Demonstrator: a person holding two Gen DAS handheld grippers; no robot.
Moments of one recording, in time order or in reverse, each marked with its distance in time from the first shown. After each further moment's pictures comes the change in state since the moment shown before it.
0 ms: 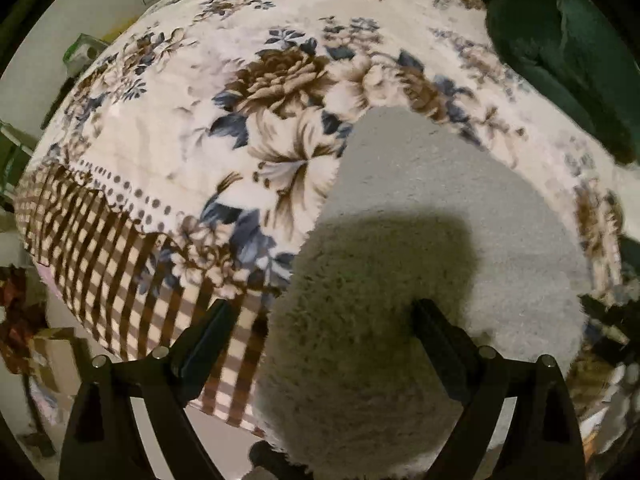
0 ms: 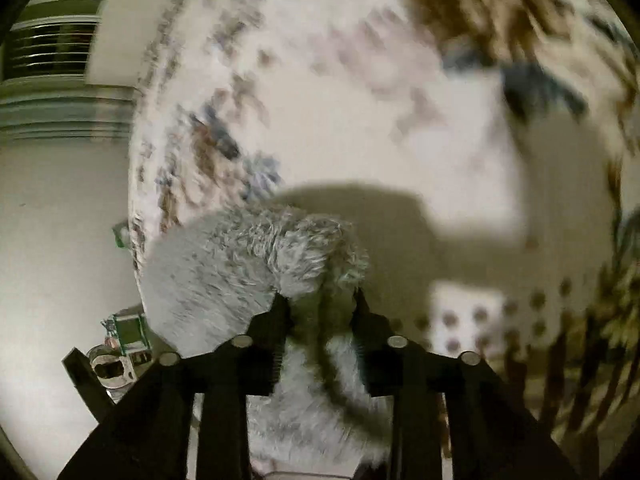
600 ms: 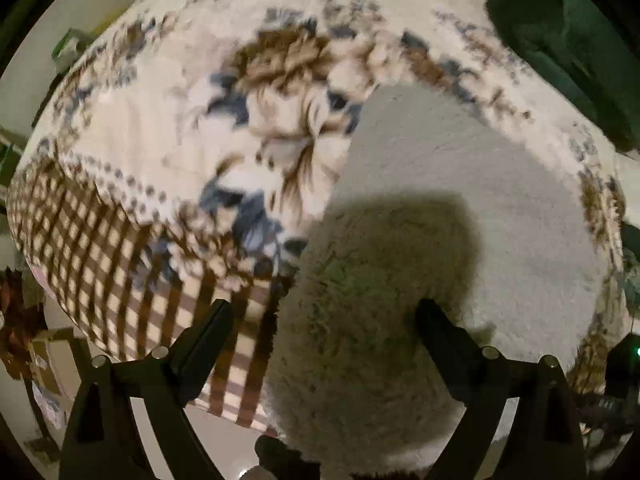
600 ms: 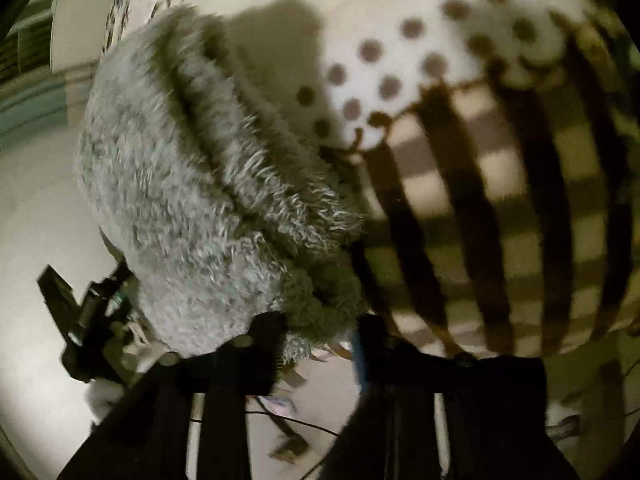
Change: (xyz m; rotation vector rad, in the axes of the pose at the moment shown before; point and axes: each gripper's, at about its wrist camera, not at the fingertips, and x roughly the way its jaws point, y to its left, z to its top) left arm 0.012 0.013 -0.002 0.033 0.045 -0.003; right arm 0.040 -0.043 -0.084 0.066 0.252 -0.033
